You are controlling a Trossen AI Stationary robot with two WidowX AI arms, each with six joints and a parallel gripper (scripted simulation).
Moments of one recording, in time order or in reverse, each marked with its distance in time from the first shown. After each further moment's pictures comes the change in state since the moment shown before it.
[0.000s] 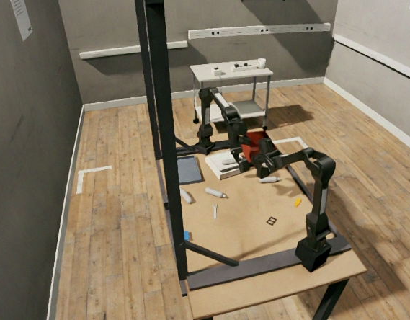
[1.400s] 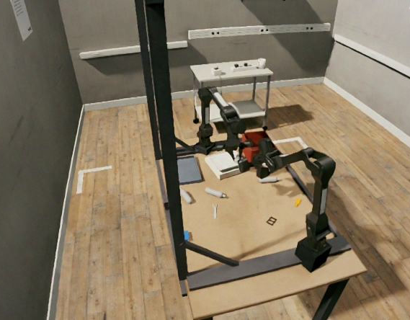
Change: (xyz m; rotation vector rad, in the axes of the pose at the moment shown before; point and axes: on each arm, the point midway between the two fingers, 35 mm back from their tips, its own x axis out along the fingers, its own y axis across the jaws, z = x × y) left arm -0.003 -0.003 0.000 1.833 -0.062 -0.002; right arm 0.000 0.000 0.000 0.000 0.000 0.000
